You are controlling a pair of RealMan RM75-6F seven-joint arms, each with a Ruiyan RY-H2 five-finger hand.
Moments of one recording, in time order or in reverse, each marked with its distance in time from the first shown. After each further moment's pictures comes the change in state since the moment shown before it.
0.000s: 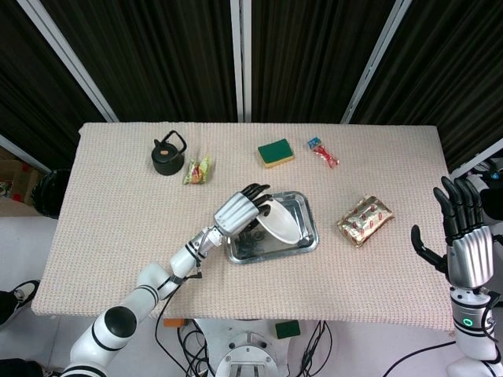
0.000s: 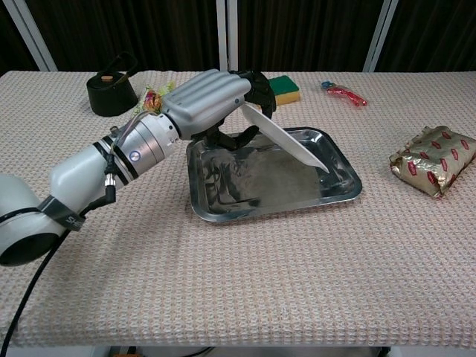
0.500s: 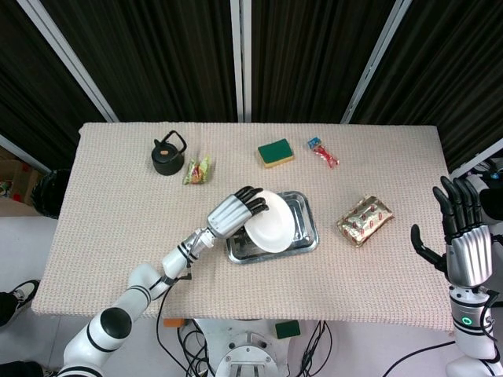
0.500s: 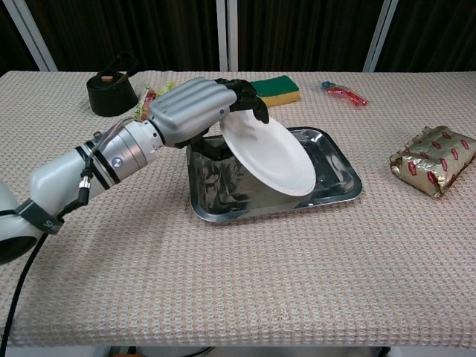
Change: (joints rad) left arm 0.045 0.030 0.065 0.016 0.018 0.021 0.005; right arm 0.000 -0.010 0.000 0.015 0.010 -0.004 0.007
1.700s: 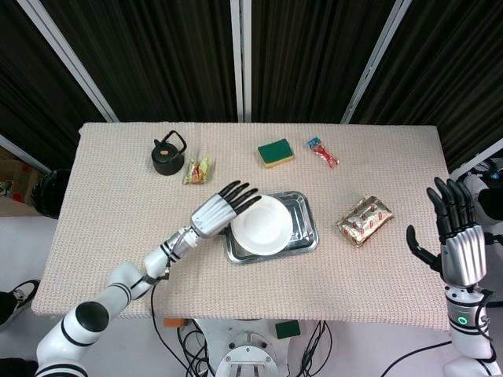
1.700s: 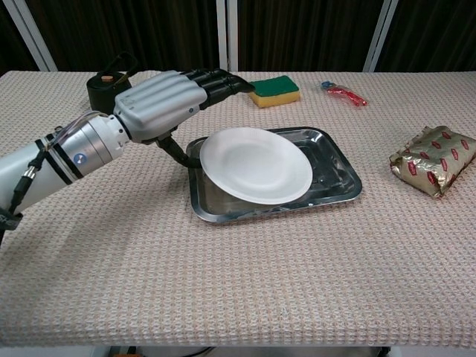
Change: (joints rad) left arm 0.054 0.147 0.034 -0.173 0.008 0.035 0.138; right arm 0.004 -0.015 -0.008 0.003 -0.004 -0.012 -0.007
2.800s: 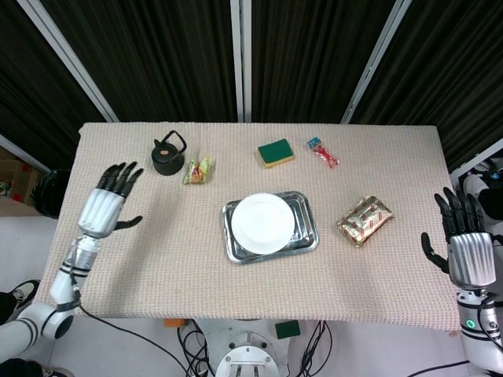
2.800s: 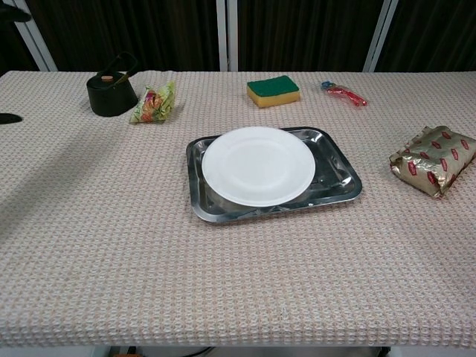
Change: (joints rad) left arm 0.420 0.593 -0.038 -0.682 -0.230 0.135 0.195; right arm -0.080 0.028 -0.072 0.056 0.179 -0.169 -0.131
